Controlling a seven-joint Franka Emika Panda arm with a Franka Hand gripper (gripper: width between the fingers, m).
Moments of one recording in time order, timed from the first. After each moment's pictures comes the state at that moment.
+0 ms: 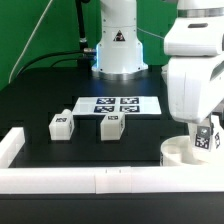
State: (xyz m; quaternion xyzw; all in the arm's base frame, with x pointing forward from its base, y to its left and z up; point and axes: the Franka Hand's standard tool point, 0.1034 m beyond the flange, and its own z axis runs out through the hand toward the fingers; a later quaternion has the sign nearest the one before) arm 0.644 0.102 0.076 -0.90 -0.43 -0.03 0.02
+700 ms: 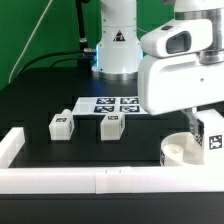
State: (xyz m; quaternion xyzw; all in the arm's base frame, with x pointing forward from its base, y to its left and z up) arm 0.645 0.104 0.076 -1.00 -0.03 -0.02 0.06
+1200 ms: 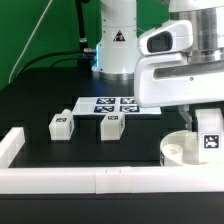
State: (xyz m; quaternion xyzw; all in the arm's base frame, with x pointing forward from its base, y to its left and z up) arm 0.645 0.101 0.076 -0.99 0.09 -0.02 0.06
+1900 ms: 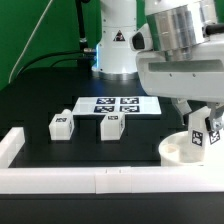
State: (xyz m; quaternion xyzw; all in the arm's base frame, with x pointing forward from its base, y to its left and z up) arm 0.643 0.087 0.080 -0.86 0.50 0.01 0.13
